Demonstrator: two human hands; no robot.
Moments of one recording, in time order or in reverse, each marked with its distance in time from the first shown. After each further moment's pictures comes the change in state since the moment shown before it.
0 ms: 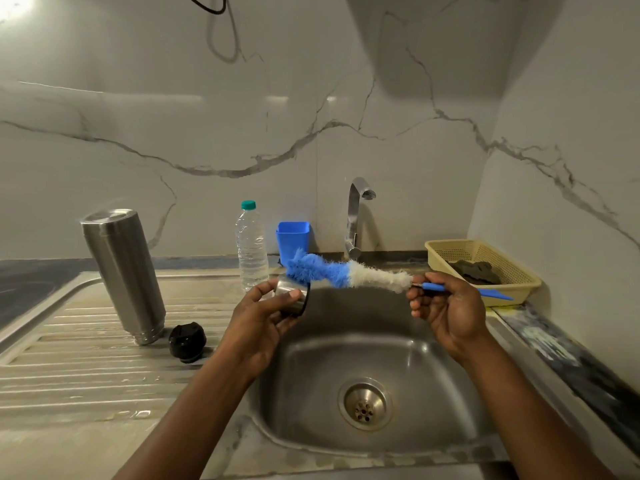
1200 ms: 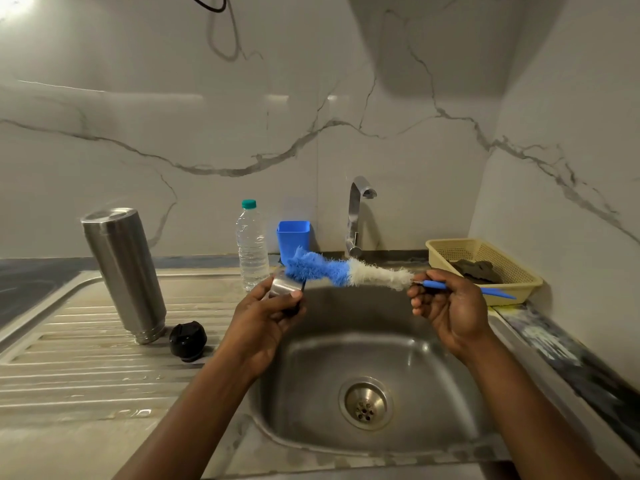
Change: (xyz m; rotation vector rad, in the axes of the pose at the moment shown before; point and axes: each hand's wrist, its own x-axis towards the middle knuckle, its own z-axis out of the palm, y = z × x) left_hand 0.000 -0.002 0.000 -0.023 -0.025 0.012; right_hand -0.002 -0.004 0.003 0.012 0.017 0.004
